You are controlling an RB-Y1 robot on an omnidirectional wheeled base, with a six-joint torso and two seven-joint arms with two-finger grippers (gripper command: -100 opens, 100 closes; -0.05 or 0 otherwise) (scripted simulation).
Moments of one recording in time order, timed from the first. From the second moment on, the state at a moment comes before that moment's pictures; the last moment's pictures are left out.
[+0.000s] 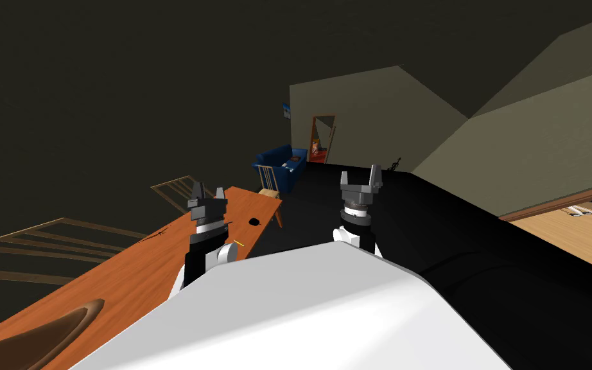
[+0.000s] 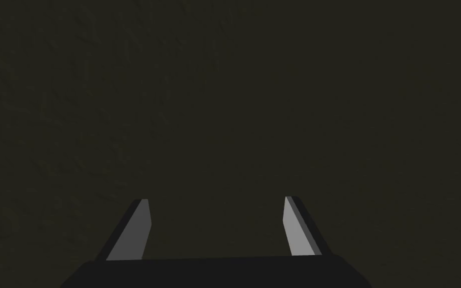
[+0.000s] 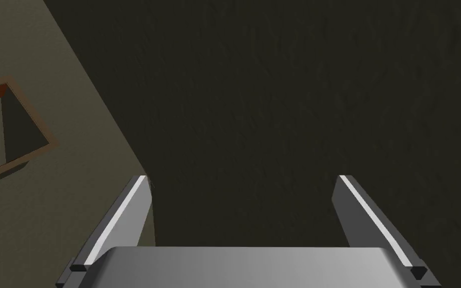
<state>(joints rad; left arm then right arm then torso) 0.46 0.01 0.06 -2.26 0.01 -0.44 0.08 0.55 0.05 0.03 -2.39 -0.01 -0.64 -0.12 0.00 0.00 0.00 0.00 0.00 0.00</state>
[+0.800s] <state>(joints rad) 0.41 0.20 0.12 -2.10 -0.01 -0.34 0.01 0.55 0.05 0.03 -2.39 -0.01 -0.64 -0.12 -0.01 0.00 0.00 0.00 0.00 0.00</state>
